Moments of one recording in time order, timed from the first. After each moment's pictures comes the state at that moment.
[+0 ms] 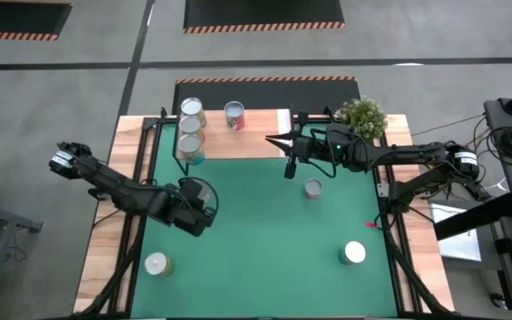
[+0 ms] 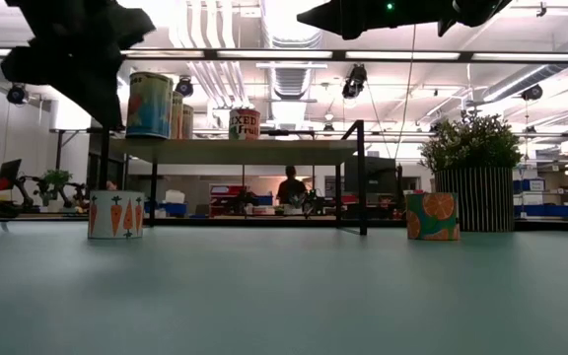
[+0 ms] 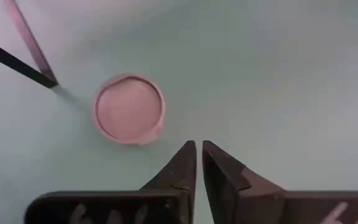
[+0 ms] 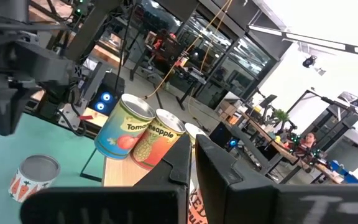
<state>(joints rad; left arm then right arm) -0.41 1.34 0.99 -1.05 -0.53 -1.45 -0.21 1.35 0.93 0.51 0.00 -0.61</state>
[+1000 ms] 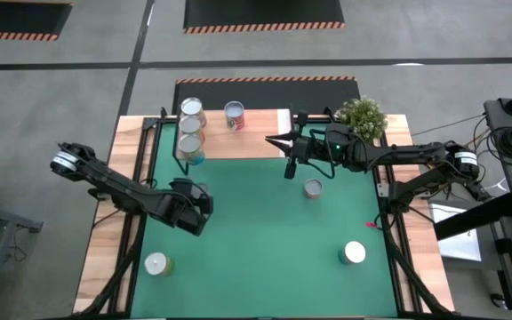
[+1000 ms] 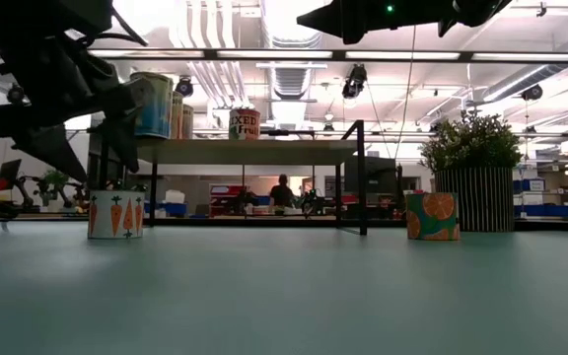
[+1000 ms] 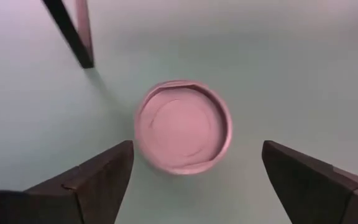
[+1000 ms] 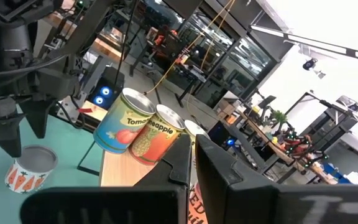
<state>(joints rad) -0.39 1.36 0.76 -0.91 -0.67 -1.82 -0.21 1.35 0.93 0.49 0.00 -0.65</state>
